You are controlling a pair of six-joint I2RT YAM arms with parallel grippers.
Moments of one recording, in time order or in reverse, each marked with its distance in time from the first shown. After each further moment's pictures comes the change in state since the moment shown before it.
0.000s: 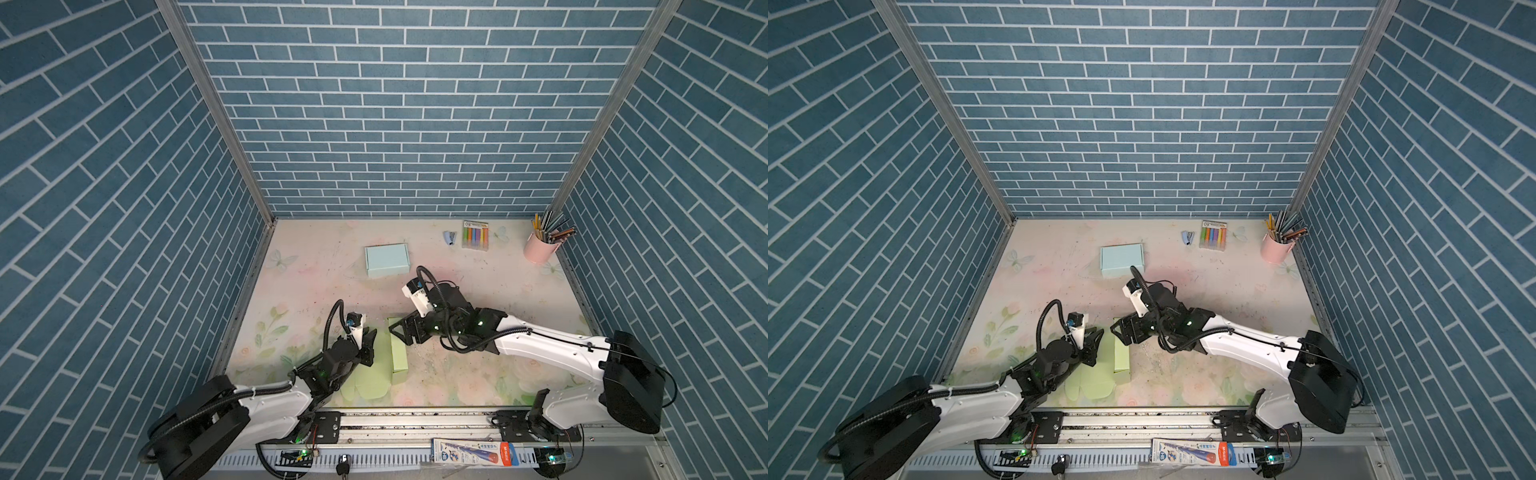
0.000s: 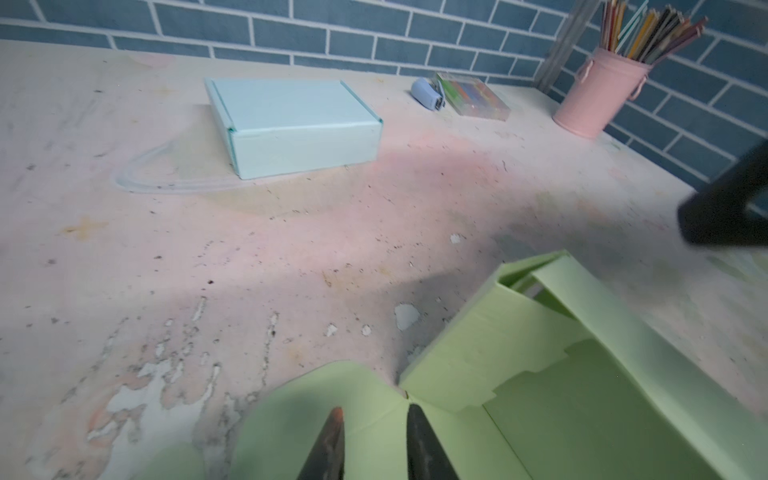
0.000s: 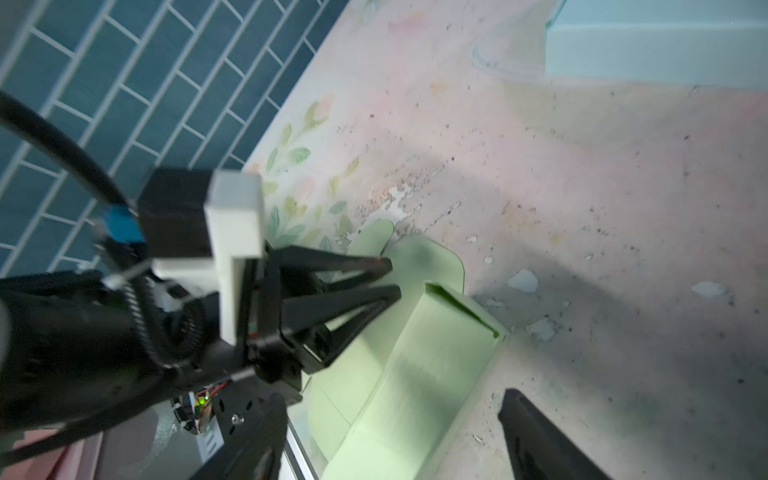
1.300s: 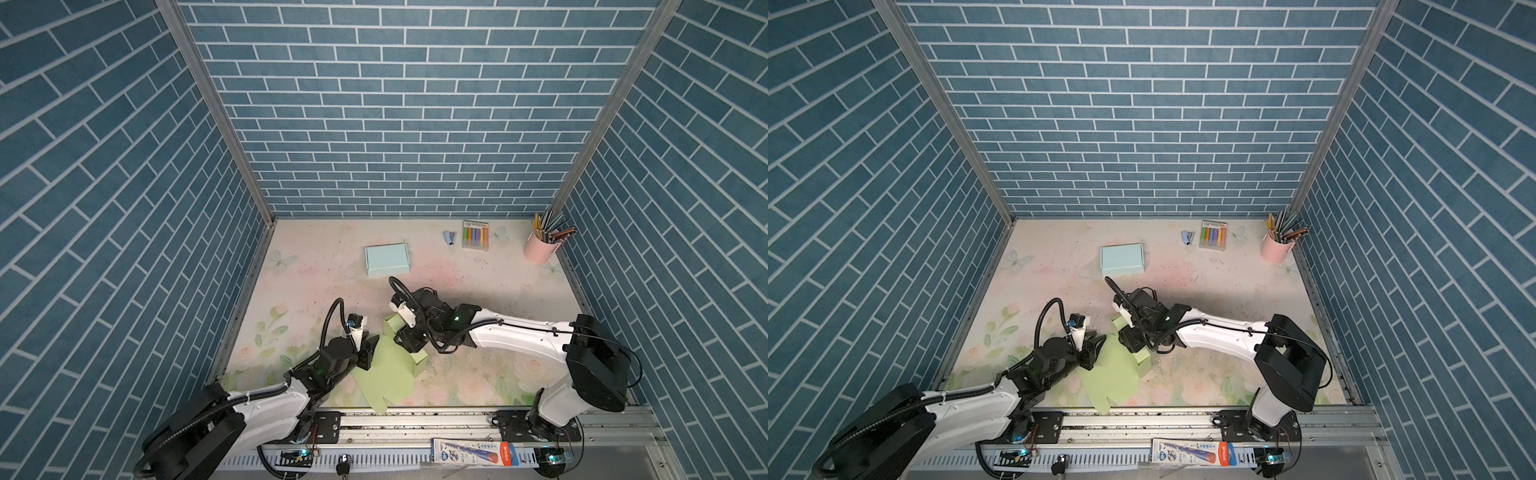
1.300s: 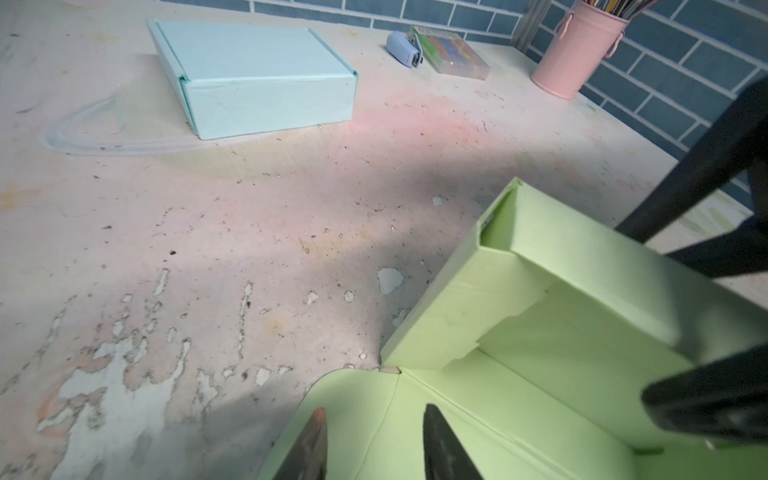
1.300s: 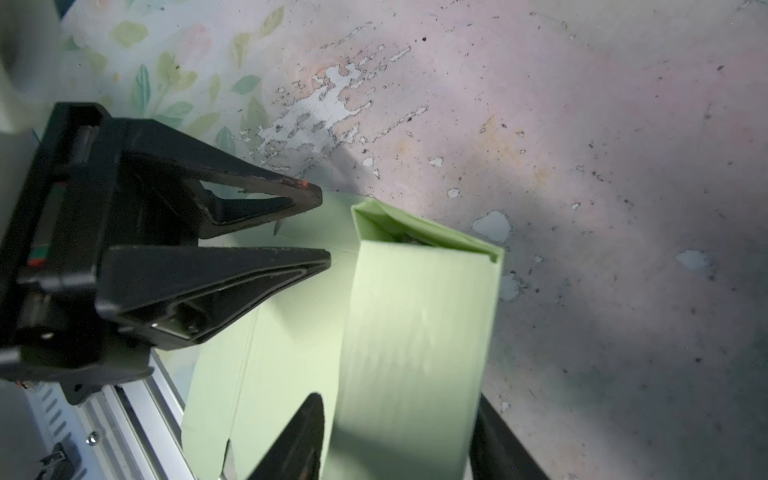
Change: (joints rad) left arm 0.045 0.041 0.001 -0.041 0.193 0.057; right arm 0.013 0.164 0.124 -0.217 0.073 -0.248
